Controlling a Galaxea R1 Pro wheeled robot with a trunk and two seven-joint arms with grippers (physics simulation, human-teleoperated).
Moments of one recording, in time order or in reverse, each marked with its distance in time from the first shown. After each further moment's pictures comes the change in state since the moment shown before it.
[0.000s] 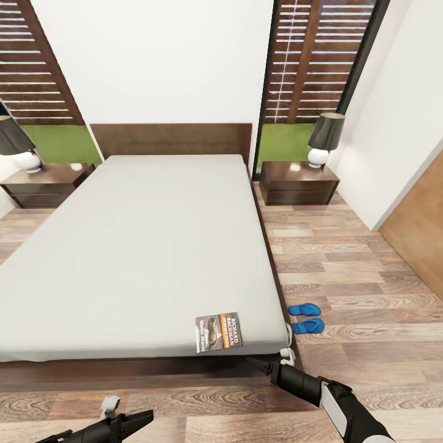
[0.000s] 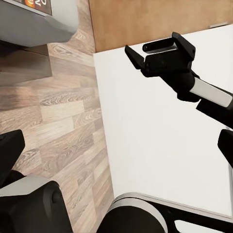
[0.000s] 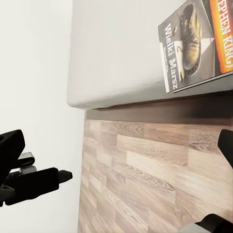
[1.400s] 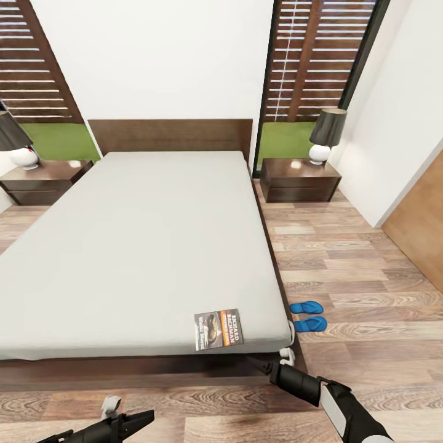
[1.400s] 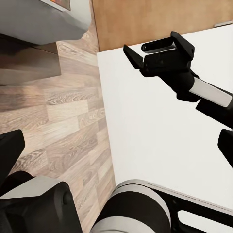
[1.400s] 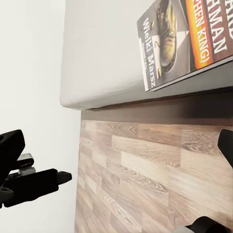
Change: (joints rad) left arm 0.000 -0.003 -0.001 0.000 0.000 0.001 0.000; right arm 0.000 0.004 -0.003 0.001 0.001 0.001 -0.008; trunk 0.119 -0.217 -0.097
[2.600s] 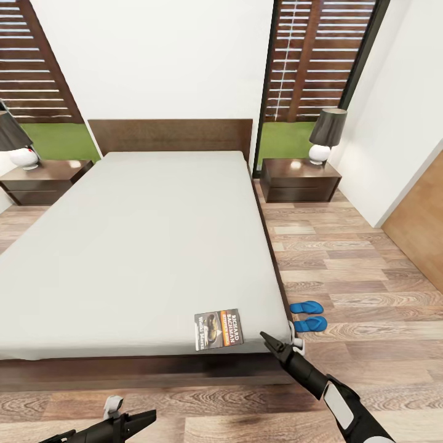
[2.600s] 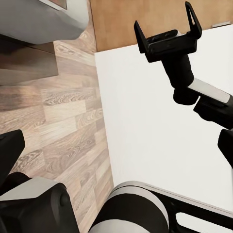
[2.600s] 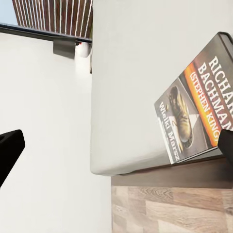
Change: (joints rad) left arm 0.000 -0.010 0.002 0.000 0.000 0.001 0.000; right arm 0.000 0.005 -0.088 0.013 -0.277 -0.012 -0.003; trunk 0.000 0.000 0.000
